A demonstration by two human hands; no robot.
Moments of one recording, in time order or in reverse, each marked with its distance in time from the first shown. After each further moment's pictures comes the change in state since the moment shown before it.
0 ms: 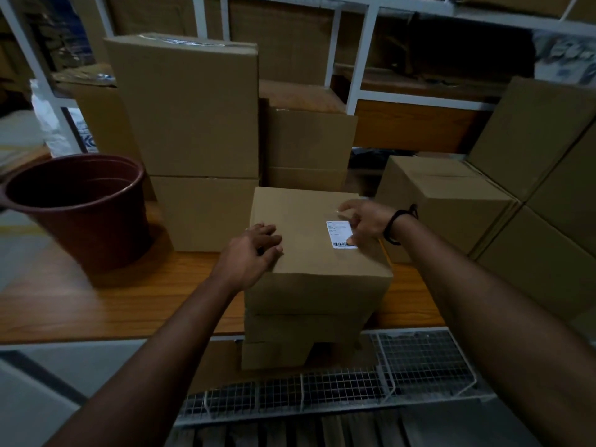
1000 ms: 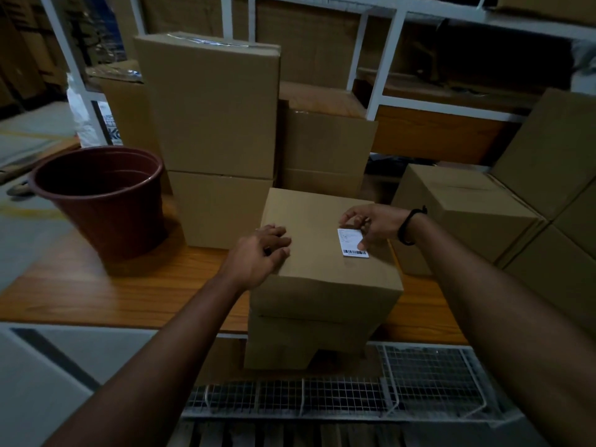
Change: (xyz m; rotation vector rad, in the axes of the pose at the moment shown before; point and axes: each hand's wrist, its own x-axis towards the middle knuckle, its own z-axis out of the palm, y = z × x) left_hand 0.000 0.001 -0.002 -0.006 0.014 -0.014; right_hand 0.018 0.002 -0.014 0.073 -0.206 -0.106
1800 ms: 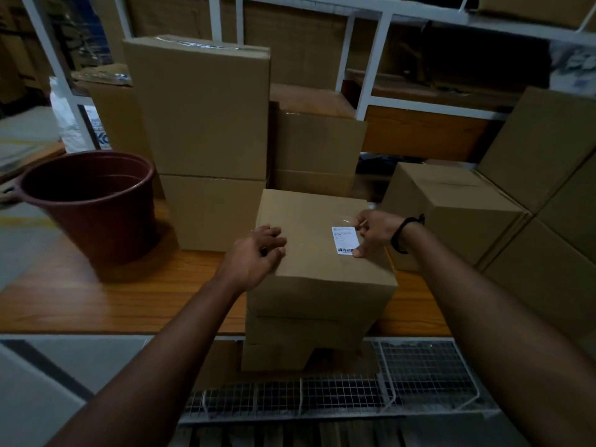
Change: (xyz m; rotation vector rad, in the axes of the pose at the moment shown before) left_hand 0.001 -0.002 0.004 -0.022 0.010 0.005; right_hand -0.007 0.012 0.015 0.003 0.168 0.156
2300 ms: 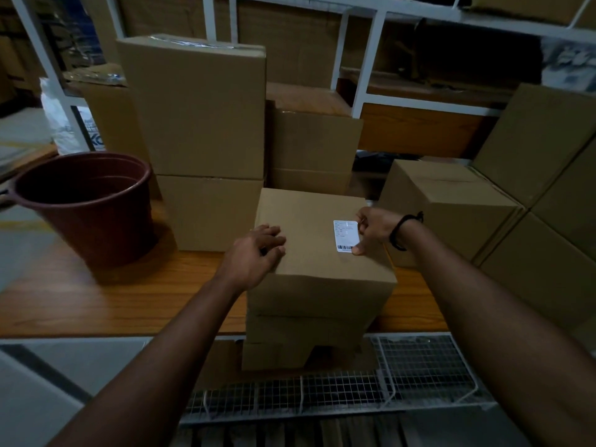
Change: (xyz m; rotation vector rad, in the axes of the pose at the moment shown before) left_hand 0.000 -0.002 0.001 -0.008 -0.008 0.006; right_hand -0.009 -0.005 0.002 -0.003 0.016 0.029
